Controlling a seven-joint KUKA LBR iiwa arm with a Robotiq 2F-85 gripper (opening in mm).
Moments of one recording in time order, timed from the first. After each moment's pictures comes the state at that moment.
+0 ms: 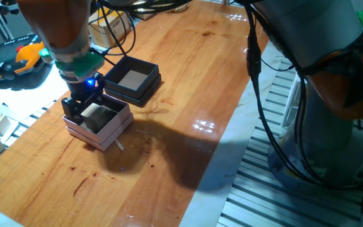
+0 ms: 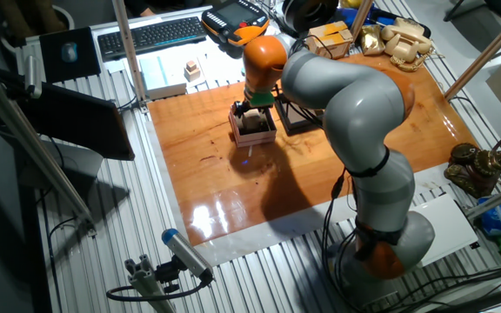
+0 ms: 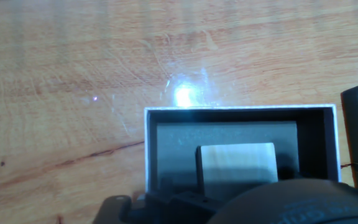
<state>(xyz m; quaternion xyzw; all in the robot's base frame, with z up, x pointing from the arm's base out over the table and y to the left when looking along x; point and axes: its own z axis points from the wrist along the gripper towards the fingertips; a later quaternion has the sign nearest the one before) 0.638 0.156 0.089 0.04 1.00 -0.01 0.06</state>
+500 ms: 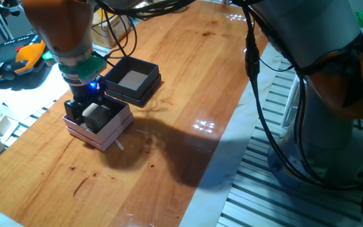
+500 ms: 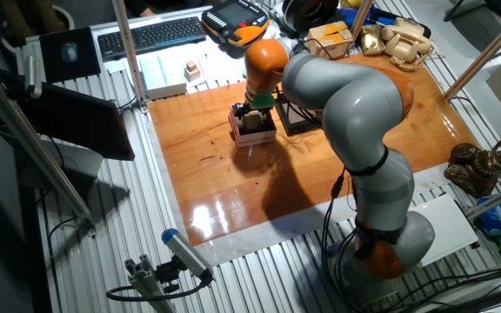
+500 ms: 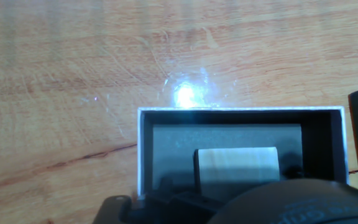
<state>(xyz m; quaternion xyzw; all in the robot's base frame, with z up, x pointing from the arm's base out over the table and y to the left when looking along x) 0.639 0.154 0.076 0.04 1.00 -0.01 0.06</state>
